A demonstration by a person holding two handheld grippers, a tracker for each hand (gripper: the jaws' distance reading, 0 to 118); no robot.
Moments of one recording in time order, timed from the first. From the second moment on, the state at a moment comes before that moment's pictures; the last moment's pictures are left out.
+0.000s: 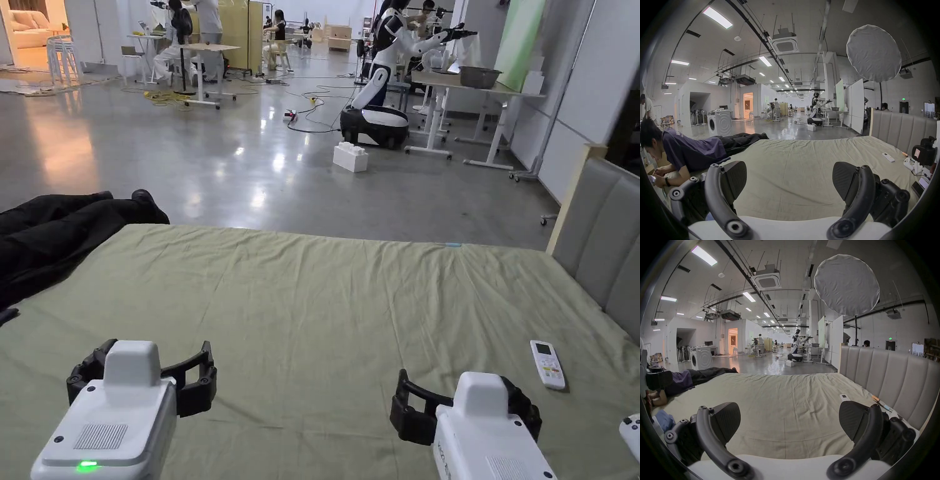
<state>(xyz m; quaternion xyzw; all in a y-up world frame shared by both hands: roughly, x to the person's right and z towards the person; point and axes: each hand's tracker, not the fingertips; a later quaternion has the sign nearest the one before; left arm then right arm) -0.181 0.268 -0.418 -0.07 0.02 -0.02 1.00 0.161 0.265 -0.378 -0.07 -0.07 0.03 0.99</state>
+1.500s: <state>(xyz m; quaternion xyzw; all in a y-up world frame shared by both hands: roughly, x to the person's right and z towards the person) -0.186 0.260 -0.424 -0.11 -0.02 -0.02 0.99 0.136 0.286 -0.398 -0.15 -0.10 0.00 0.98</state>
